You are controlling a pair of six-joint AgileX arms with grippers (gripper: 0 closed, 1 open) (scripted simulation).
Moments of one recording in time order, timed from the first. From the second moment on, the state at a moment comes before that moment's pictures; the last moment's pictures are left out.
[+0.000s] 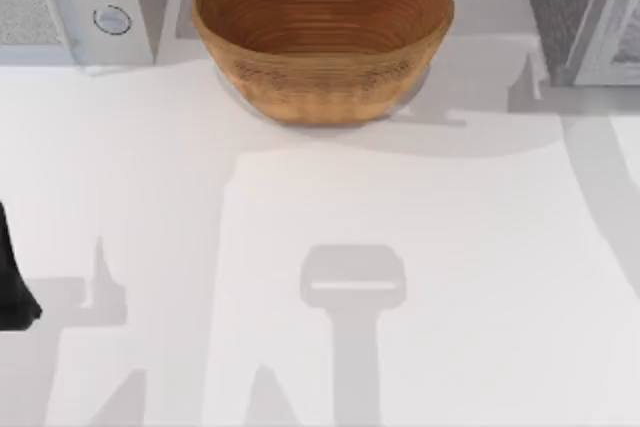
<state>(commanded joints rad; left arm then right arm) 0.00 0.00 0.00 0.00 0.00 0.00 0.15 1.13 1.47 -0.36 0.17 0.02</state>
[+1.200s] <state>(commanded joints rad) 0.00 0.00 0.00 0.00 0.00 0.00 0.19 1.54 1.89 -0.36 0.22 0.01</state>
